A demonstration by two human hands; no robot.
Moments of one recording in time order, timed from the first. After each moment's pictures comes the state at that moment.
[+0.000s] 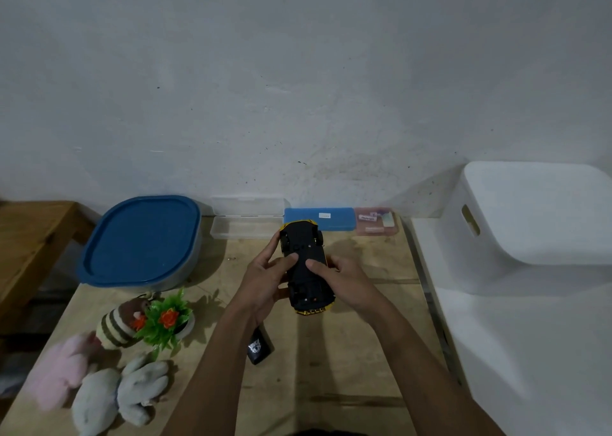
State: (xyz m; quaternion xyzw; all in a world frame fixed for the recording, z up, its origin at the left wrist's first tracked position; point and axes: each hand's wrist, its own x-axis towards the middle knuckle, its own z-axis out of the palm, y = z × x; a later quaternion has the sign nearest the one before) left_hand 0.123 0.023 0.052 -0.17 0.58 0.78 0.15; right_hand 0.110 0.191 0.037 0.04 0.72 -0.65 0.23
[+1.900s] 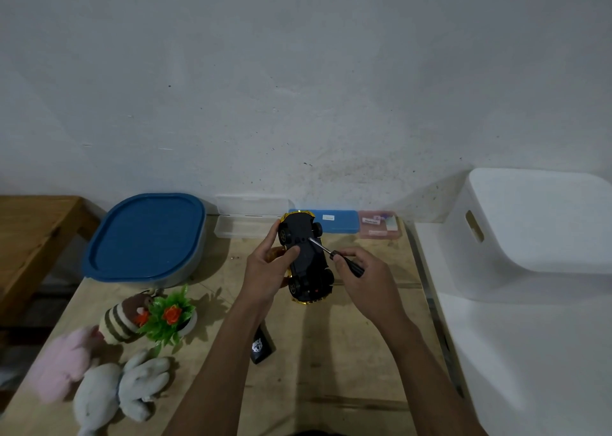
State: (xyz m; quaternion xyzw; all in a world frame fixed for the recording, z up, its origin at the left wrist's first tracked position) left_hand 0.118 0.024 0.051 -0.15 0.62 0.76 0.05; right_hand 0.128 0.210 0.049 0.01 0.86 -0.52 -0.02
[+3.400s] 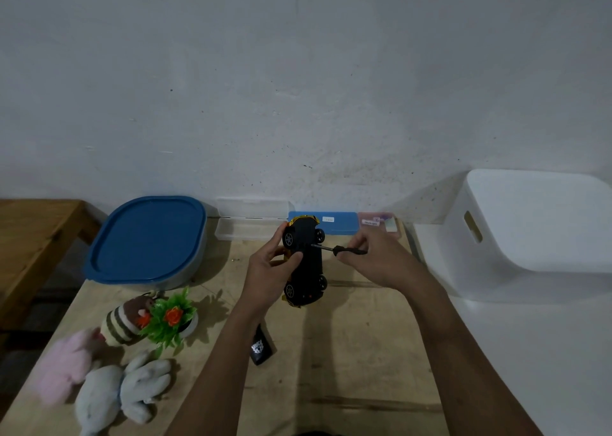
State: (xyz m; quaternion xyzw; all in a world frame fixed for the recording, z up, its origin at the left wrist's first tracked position) left_hand 0.123 0.023 0.060 -0.11 0.74 0.67 0.01; right_hand 0.100 0.221 0.117 -0.01 0.92 -0.37 0.15
